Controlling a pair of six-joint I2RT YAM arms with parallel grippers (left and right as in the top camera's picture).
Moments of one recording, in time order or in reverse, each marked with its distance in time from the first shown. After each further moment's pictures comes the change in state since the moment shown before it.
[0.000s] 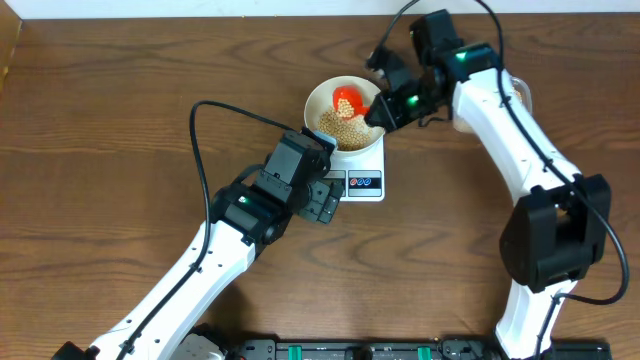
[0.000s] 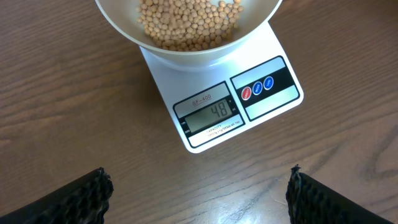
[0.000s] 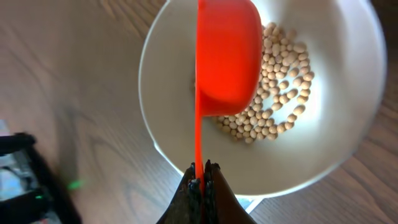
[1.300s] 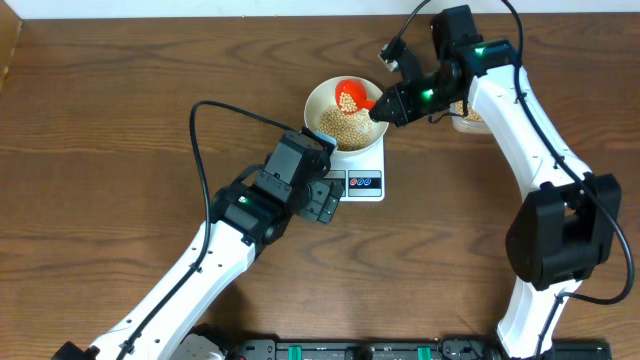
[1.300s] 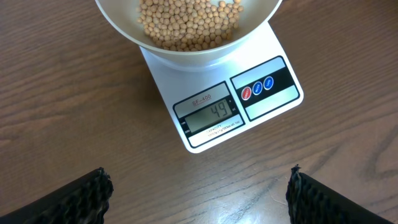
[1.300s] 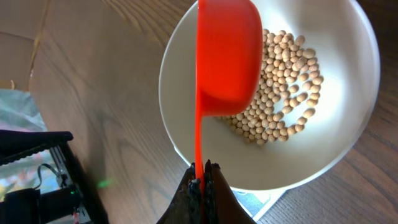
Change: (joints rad) left arm 0.000 0.000 0.000 0.000 0.000 0.000; right arm -0.048 0.000 0.000 -0.005 -0.117 0.000
